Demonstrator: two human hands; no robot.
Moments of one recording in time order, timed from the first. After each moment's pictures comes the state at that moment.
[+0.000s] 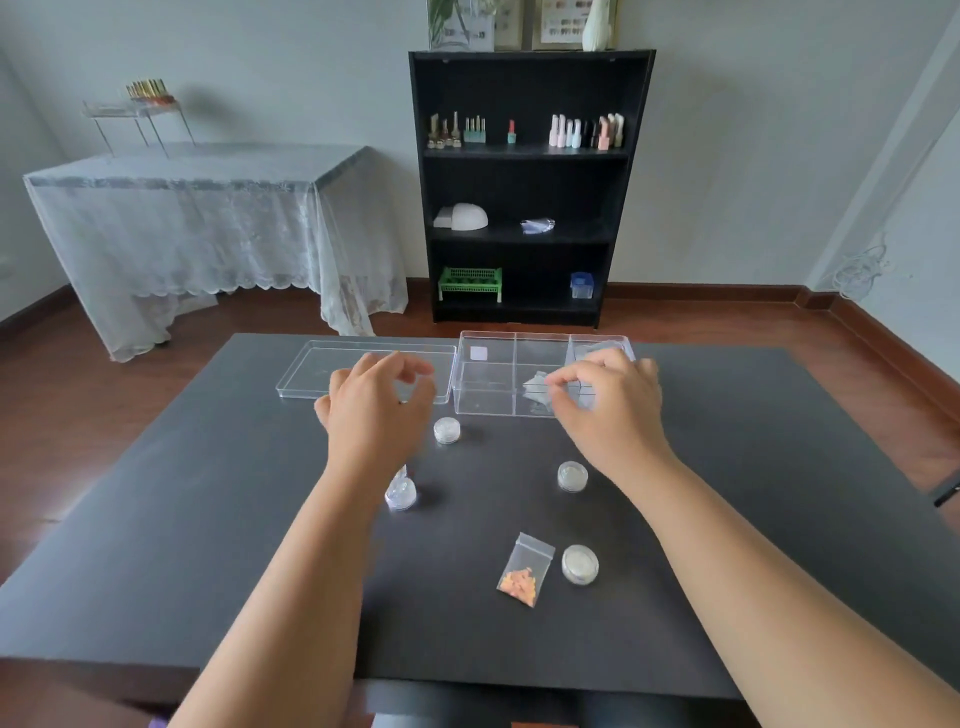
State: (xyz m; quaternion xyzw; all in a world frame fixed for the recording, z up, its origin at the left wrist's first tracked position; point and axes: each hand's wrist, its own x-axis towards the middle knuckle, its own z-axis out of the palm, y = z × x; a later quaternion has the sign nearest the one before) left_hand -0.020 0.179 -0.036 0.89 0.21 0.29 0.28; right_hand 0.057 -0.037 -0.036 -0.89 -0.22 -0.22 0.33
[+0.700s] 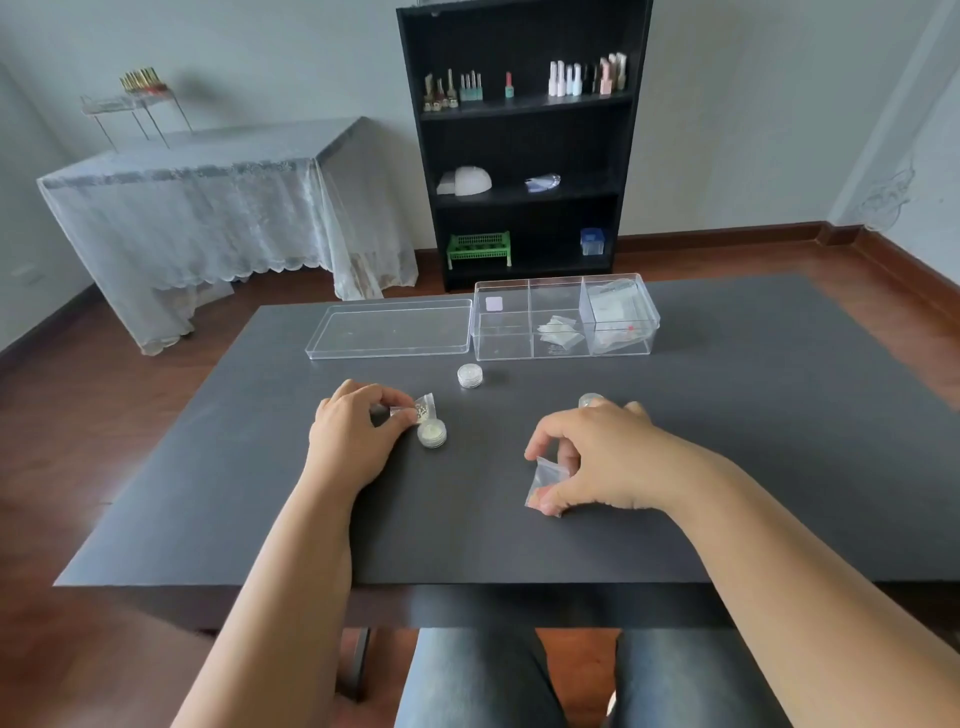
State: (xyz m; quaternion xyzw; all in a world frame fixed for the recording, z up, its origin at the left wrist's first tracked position) left_hand -0.086 0.221 -0.070 0.92 0.18 0.17 0.29; right_hand -0.038 -0.047 -0.026 -0.91 -0.32 0.18 0.20
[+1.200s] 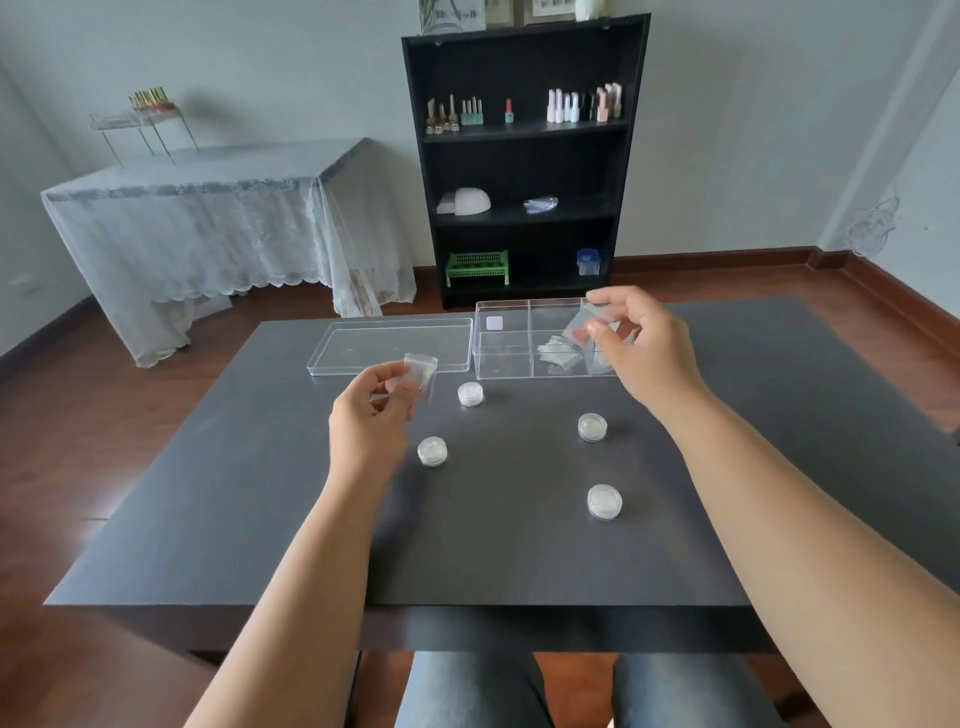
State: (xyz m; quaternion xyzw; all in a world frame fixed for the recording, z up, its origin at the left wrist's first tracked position) left_hand -0.071 0.194 -0.059 0.76 0.20 0.30 0.54; right_hand 0.058 -0.053 -0.025 -0.82 -0.21 -0.17 0.50
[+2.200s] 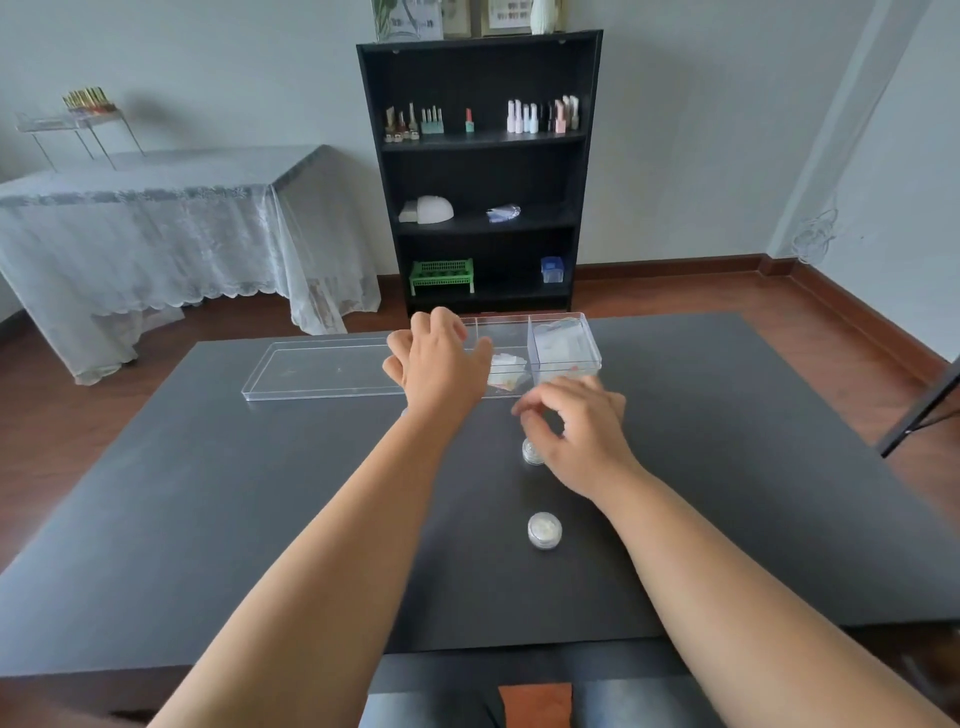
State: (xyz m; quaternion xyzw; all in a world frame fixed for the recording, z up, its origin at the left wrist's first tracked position) left_hand 0.051 0.104 -0.032 0.91 0.20 0.24 0.27; right_hand 0.031 -0.058 -0.071 -0.87 -0.26 -0.18 0.38
